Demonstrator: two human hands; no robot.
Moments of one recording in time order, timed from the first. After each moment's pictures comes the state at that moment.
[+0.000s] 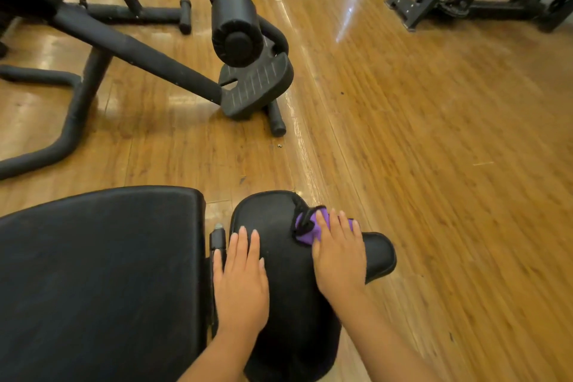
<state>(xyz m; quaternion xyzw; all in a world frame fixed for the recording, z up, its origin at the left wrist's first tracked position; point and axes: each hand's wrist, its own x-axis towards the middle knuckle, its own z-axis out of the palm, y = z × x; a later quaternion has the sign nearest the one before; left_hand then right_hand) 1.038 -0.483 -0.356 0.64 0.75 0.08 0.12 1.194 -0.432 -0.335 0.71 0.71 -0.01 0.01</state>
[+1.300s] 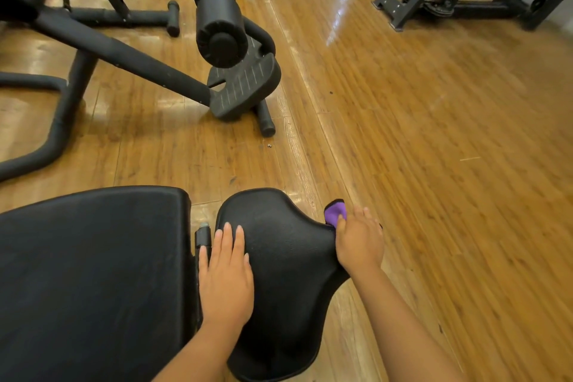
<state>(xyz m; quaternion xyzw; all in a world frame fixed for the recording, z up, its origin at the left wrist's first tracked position) 1.039 -0.484 -0.357 0.66 0.74 0.07 0.11 1.254 -0.414 -0.324 0.80 0.59 -0.09 -0.02</state>
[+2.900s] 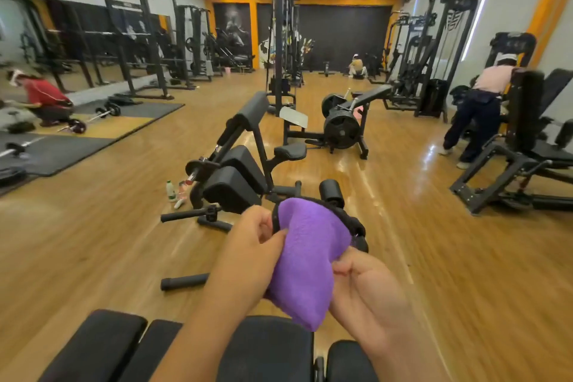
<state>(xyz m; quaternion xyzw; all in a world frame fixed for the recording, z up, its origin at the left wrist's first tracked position) 0.883 -0.664 0.365 0.47 0.66 0.52 0.26 1.023 -0.626 0.345 0.13 0.27 -0.89 -0.35</state>
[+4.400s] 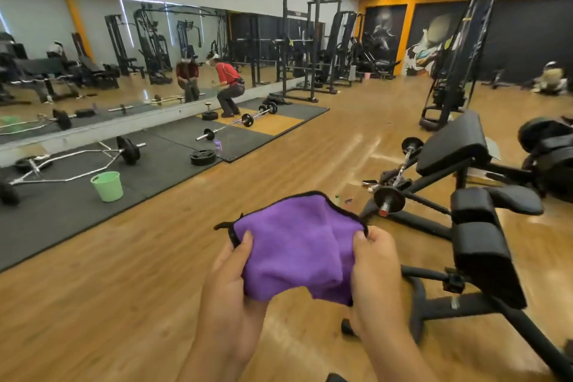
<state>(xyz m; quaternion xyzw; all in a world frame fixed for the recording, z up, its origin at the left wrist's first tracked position) 0.165 -0.804 0.354 0.13 0.41 0.86 0.28 0.235 -0.694 0.347 0.41 0.55 -0.60 -0.41</state>
